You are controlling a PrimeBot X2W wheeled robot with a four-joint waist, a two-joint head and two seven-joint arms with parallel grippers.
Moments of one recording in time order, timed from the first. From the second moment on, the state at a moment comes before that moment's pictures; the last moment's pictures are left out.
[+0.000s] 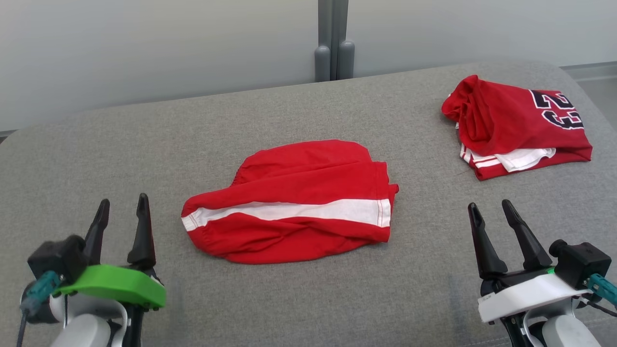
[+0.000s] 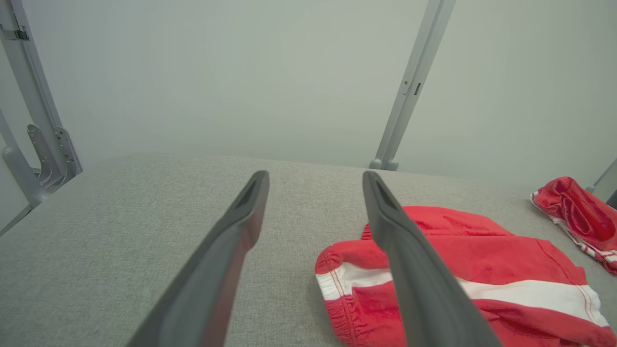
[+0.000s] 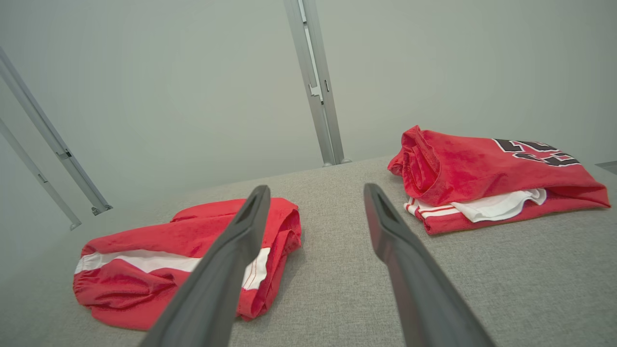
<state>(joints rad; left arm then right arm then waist) -0.23 0.49 -0.47 0.18 -0.84 0.20 -0.27 -0.02 -0.19 0.12 0.09 0.42 0.13 -0.26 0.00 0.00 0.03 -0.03</state>
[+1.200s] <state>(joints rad) -0.01 0.30 -0.27 0.08 -0.50 0.13 -0.25 -0.05 -0.18 0.19 0.12 0.42 0.13 -0.21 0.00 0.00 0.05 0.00</state>
